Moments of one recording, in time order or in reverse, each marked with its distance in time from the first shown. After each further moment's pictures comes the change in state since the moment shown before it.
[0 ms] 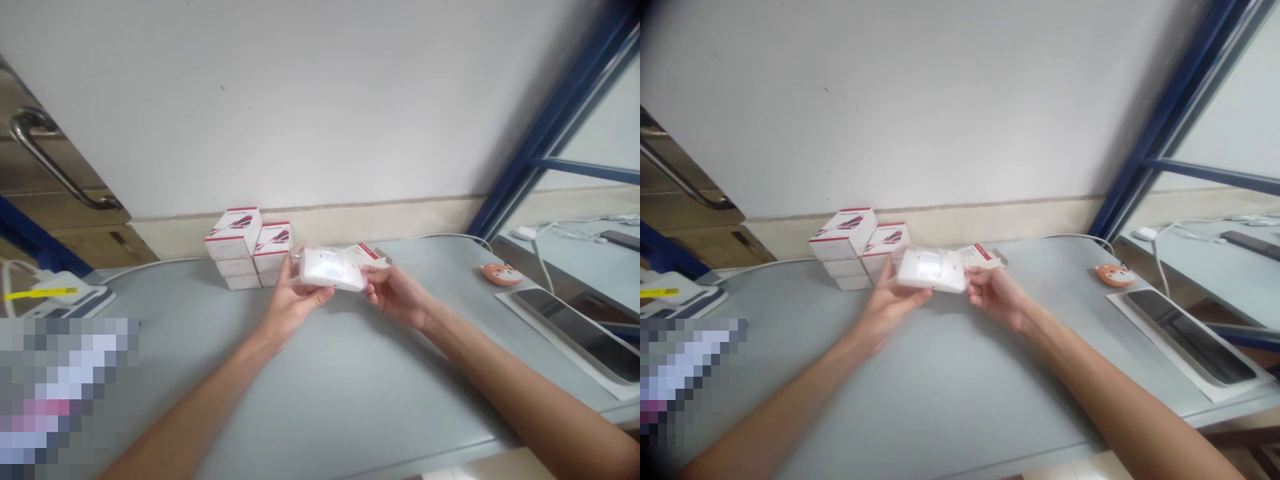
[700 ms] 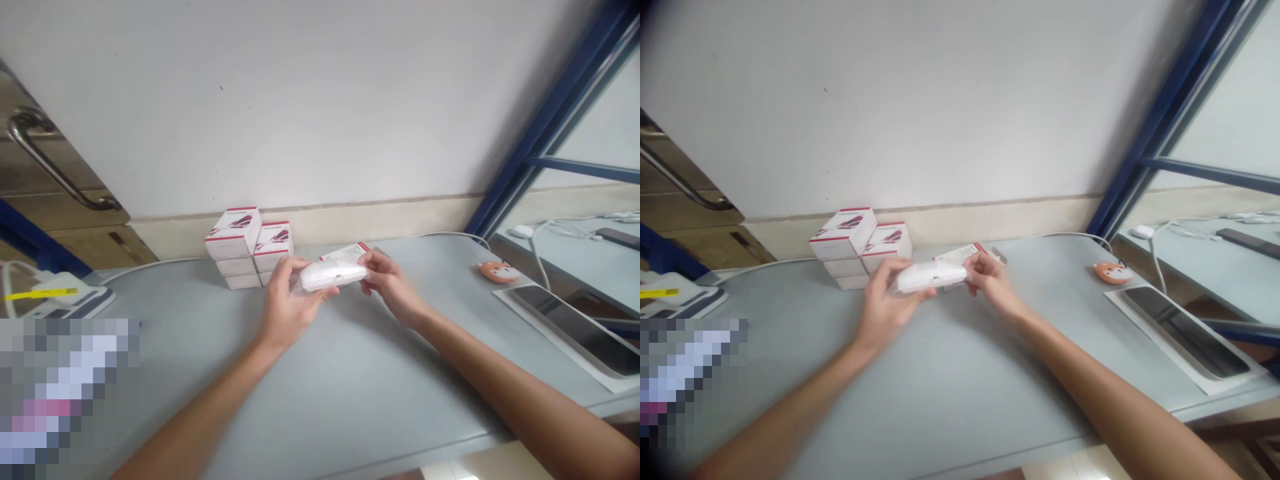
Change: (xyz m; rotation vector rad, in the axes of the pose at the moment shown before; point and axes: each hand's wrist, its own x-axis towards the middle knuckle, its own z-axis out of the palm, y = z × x) left_hand -0.004 -0.007 -0.002 0.383 0.170 0.317; right_hand 0.000 0.007 0.012 -0.235 0.111 -0.303
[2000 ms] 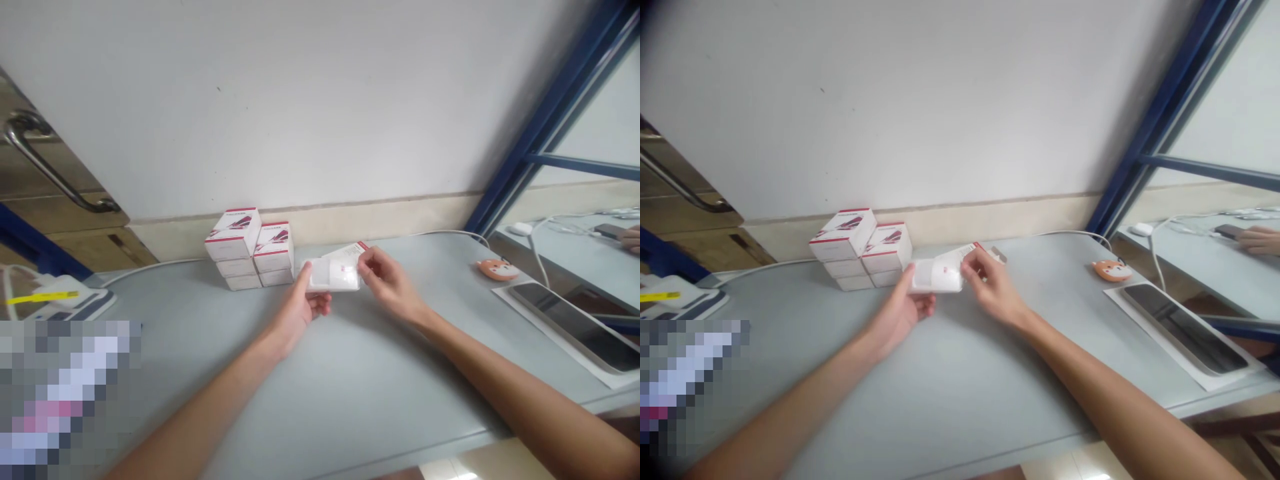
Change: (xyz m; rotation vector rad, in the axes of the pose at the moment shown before) left_hand 0.006 -0.028 0.005 -0.507 -0.197 -0.619; right_hand -0.001 0.004 -0.007 -0.387 -0.029 -0.350
